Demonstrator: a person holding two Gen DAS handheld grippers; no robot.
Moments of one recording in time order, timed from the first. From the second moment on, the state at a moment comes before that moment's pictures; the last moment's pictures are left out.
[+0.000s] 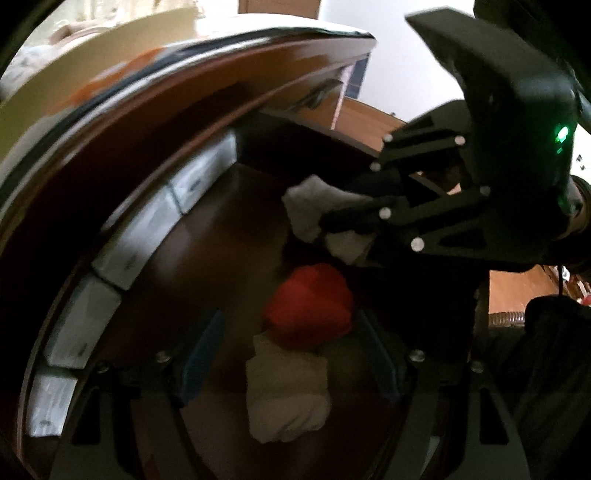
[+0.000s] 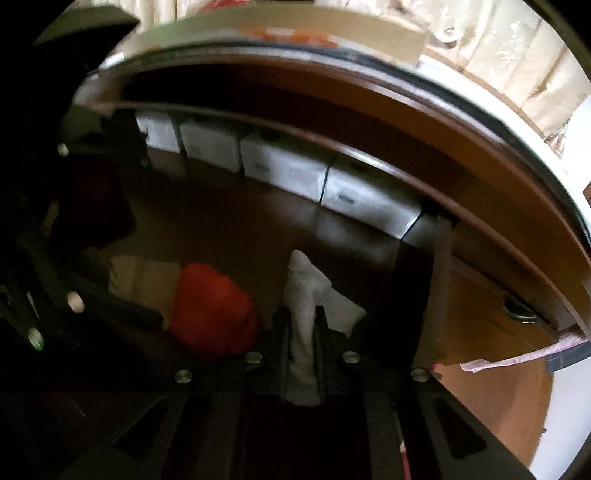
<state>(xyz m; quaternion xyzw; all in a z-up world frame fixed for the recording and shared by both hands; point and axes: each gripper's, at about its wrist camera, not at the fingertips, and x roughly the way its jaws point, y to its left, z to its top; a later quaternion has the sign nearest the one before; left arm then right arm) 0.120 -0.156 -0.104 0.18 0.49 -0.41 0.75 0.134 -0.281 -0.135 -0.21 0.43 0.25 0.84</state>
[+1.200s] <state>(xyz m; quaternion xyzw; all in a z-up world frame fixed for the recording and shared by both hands) 0.138 -0.151 -0.097 0.14 0.49 -0.35 0.78 0.133 -0.301 -0.114 -0.12 0.39 0.26 0.88</state>
